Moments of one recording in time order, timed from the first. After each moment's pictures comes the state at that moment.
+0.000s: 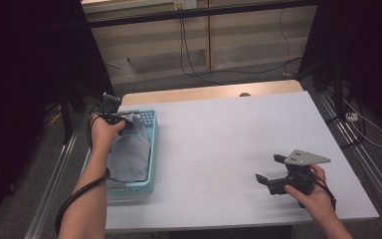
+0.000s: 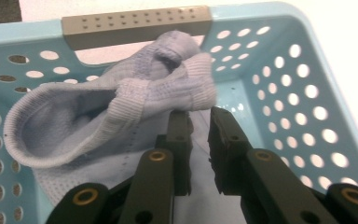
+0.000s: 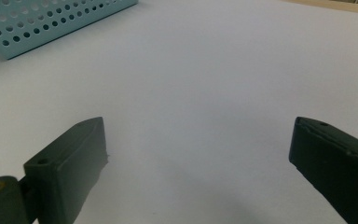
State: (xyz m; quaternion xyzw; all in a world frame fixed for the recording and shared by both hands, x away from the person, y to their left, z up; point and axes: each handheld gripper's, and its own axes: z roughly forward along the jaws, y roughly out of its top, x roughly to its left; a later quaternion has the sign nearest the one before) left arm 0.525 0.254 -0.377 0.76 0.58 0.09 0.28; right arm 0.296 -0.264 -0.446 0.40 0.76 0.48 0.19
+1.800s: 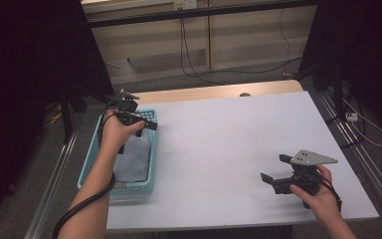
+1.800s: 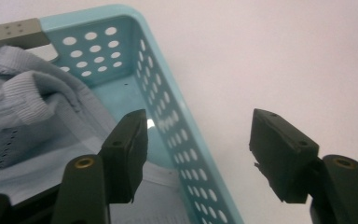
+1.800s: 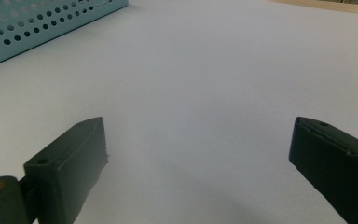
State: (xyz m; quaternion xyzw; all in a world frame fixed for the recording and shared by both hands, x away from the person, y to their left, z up) left arm 0.495 0.194 -0.348 0.81 0.50 0.05 0.31; right arm 0.292 -0.276 -0.446 0.42 0.75 0.48 0.20
